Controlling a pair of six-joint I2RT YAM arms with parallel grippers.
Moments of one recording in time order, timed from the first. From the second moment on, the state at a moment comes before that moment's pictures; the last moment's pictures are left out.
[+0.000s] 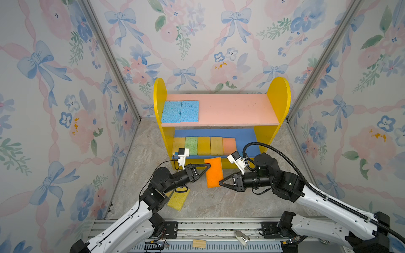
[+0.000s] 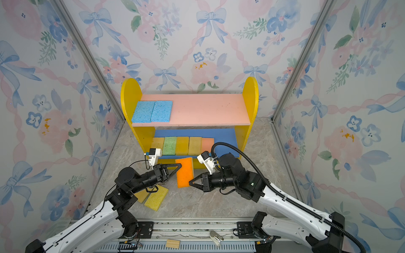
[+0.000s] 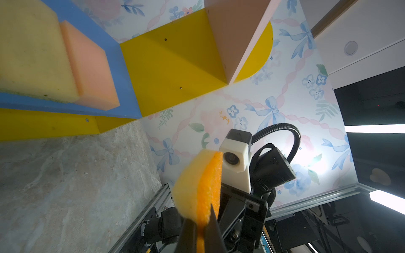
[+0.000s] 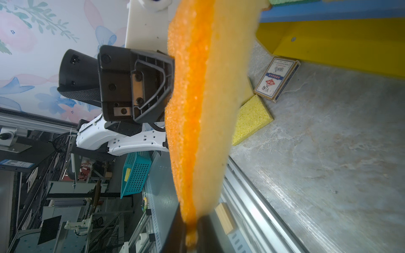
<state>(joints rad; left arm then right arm) -0.65 0.71 0.44 0.37 0.48 -1.27 0.94 0.98 0.91 -0.37 -0.51 0.78</state>
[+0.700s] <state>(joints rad) -0.46 0.57 0.59 -0.27 0.39 -0.78 0.88 1.14 1.59 -0.76 -0.30 0.69</state>
